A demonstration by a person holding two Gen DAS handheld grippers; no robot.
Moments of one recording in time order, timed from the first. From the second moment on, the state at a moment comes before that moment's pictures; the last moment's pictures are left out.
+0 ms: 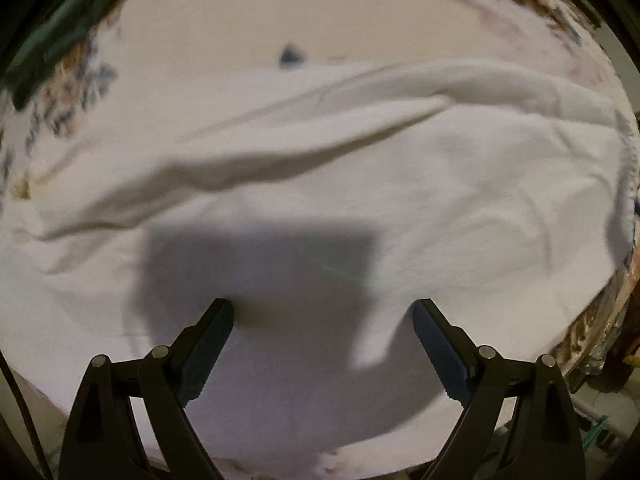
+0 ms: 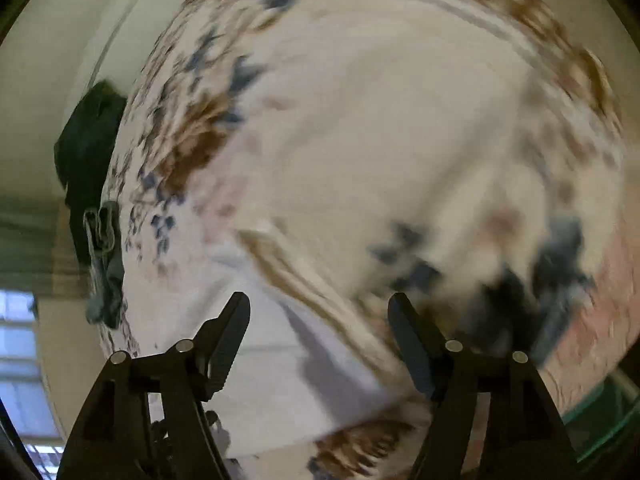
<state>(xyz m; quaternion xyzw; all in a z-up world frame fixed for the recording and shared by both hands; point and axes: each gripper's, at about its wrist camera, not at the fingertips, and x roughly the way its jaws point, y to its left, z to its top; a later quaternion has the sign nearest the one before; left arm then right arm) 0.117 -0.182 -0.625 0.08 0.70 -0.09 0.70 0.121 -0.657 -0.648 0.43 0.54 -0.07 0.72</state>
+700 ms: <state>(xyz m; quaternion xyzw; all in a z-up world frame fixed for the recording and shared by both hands) 0.152 -0.173 -0.641 0.07 0.72 -0.09 0.69 0.065 -0.556 -0.731 0.64 0.42 0.06 0.63</state>
